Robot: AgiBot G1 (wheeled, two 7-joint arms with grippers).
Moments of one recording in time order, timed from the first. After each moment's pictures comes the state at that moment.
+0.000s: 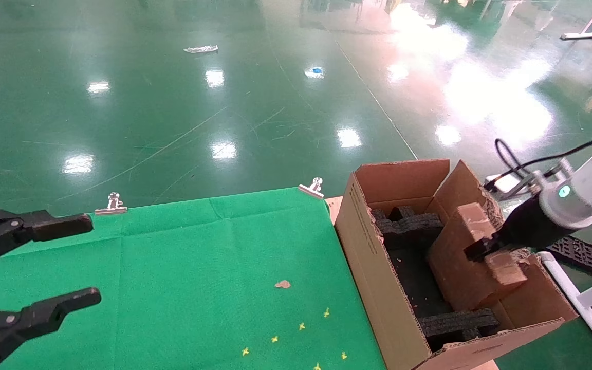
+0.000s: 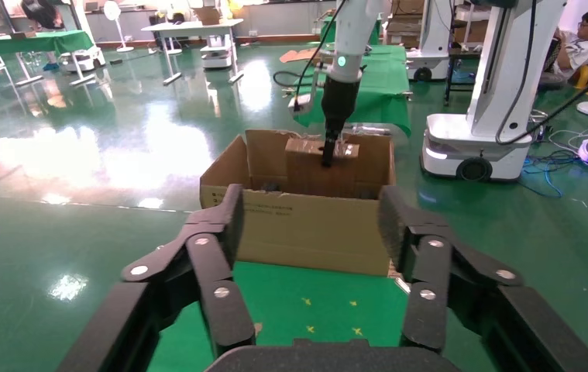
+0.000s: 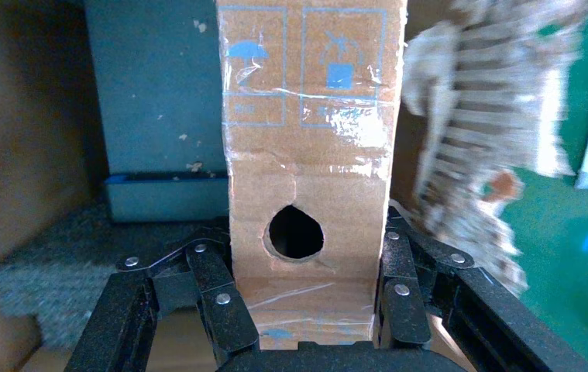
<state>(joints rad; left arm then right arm) -1.08 0.61 0.29 -1.28 0.72 1.49 -0.18 1.91 -0.73 -1.68 0.33 -1.42 -1.23 1.06</state>
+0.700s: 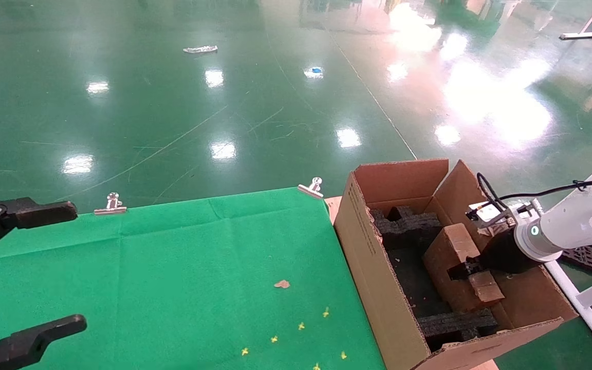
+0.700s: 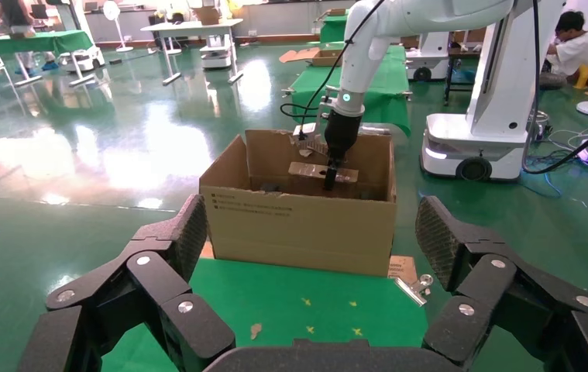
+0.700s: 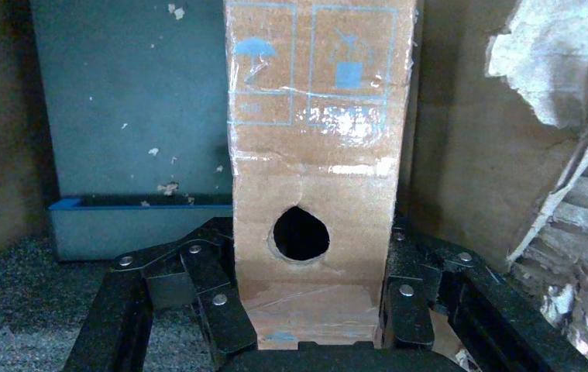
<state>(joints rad) -1.08 0.61 0.29 -1.28 0.72 1.49 -0.18 1.70 -0.81 -1.61 0.13 -1.29 -1.08 0.88</state>
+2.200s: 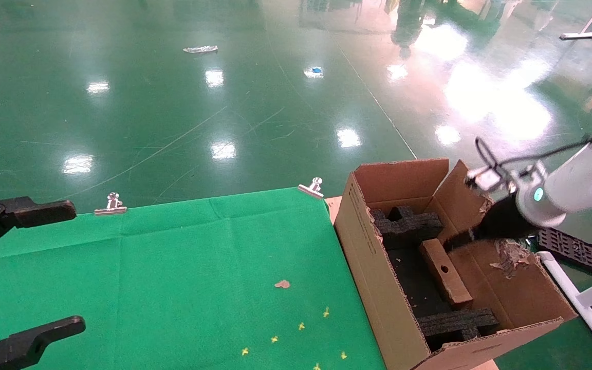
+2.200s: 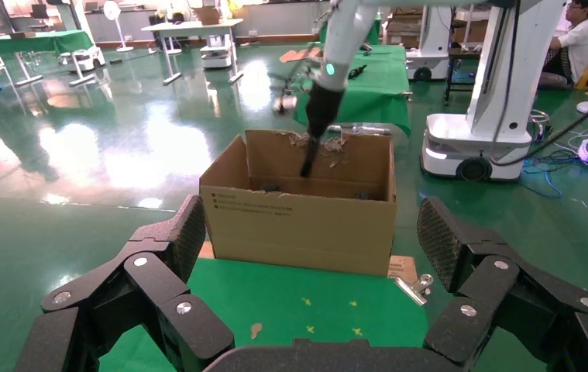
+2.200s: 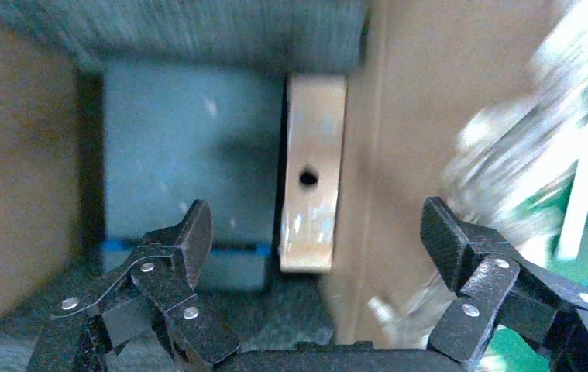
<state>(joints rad) -1.08 0.60 0.30 -1.28 0.72 1.49 -0.18 1.86 -0.87 -1.62 0.04 -1.31 -1.14 0.78</state>
